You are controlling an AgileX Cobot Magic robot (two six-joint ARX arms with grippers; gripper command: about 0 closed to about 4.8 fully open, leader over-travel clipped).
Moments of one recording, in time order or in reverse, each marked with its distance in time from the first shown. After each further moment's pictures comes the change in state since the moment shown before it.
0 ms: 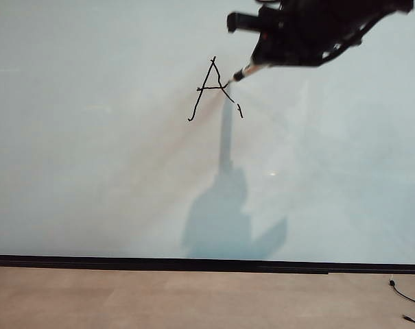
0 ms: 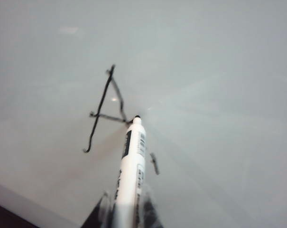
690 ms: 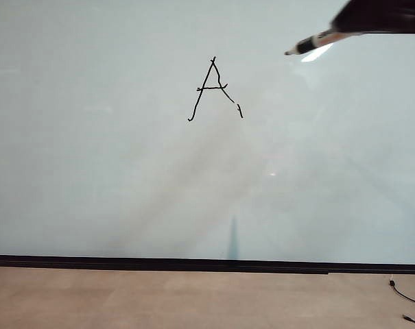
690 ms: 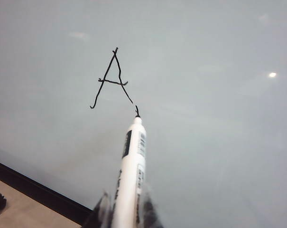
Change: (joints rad) left arm 0.000 0.000 0.000 0.000 0.001 0.000; right arm 0.106 -0.647 -0.427 -0.134 0.116 -0.124
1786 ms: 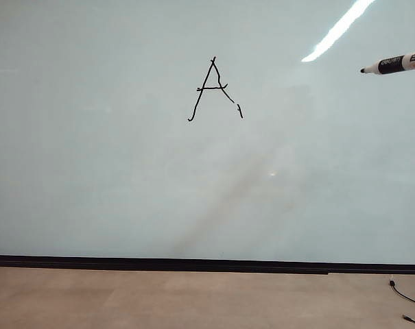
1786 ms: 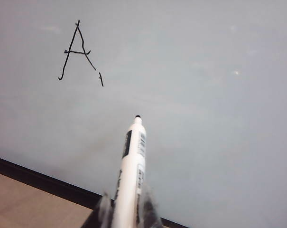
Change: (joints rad) left arm 0.000 0.000 0.000 0.000 -0.001 0.000; right arm -0.007 -0.687 -0.236 -0.407 0.085 -0.014
